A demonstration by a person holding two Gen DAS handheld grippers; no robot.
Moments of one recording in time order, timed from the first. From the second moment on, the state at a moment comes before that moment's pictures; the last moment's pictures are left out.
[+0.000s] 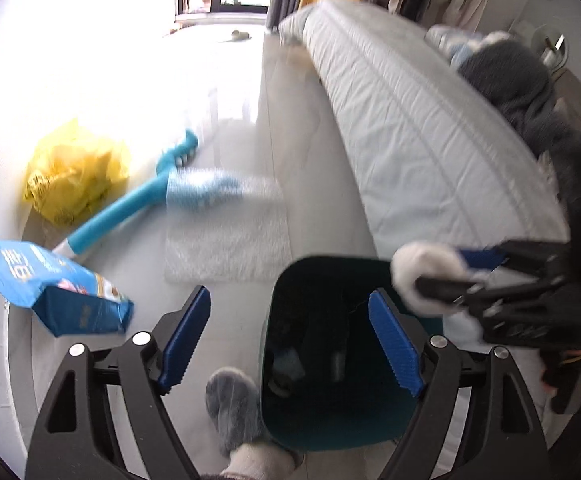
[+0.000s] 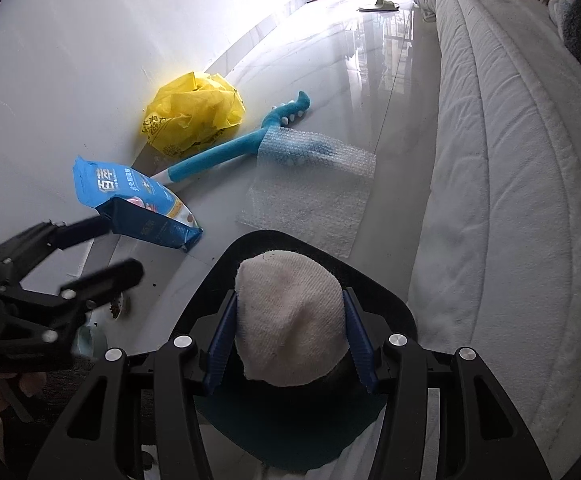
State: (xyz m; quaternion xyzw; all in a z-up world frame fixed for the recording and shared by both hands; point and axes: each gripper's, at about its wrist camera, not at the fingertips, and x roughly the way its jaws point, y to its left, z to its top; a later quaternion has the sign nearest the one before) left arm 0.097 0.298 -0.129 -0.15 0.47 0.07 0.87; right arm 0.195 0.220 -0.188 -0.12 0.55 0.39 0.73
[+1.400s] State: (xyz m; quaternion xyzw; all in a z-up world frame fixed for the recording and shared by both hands) left arm 0.091 0.208 0.030 -0.06 0.24 0.03 0.97; right arm 0.177 0.183 -0.159 -0.13 0.49 0.40 0.76
